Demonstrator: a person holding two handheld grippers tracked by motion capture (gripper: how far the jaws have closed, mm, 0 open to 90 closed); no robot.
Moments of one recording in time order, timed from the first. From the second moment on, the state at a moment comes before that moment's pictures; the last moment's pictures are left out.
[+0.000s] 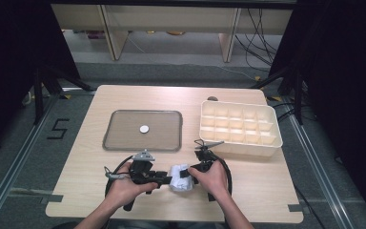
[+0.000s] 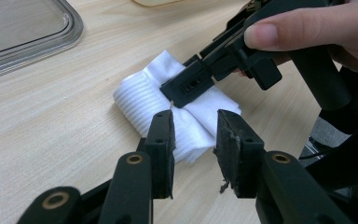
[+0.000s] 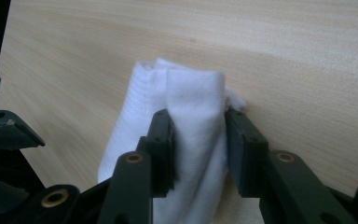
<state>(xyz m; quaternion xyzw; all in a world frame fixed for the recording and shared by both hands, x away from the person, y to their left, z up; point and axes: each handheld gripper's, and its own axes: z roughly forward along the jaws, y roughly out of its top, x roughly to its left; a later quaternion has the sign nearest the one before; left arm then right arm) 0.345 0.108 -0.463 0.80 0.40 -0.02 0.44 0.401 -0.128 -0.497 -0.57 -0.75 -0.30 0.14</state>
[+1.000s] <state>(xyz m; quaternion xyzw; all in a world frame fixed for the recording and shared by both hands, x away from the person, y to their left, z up) 0.348 0.126 -0.475 0.78 0.41 0.03 0.48 0.388 -0.143 -0.475 -0.53 -0.77 -0.35 0.04</state>
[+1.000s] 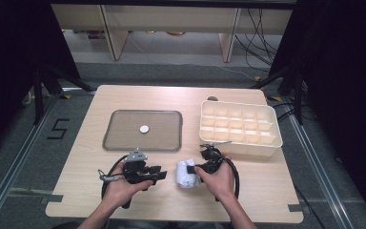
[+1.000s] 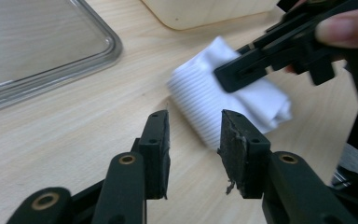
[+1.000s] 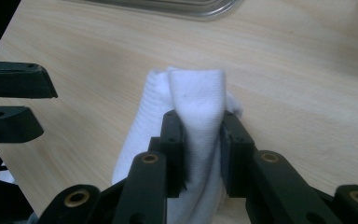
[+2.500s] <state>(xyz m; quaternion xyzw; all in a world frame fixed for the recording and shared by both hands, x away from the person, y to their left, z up) 0.341 0.137 -0.501 0.75 0.43 0.11 0.50 0.399 -0.187 -0.403 -0.53 -0.76 -0.36 -0.11</state>
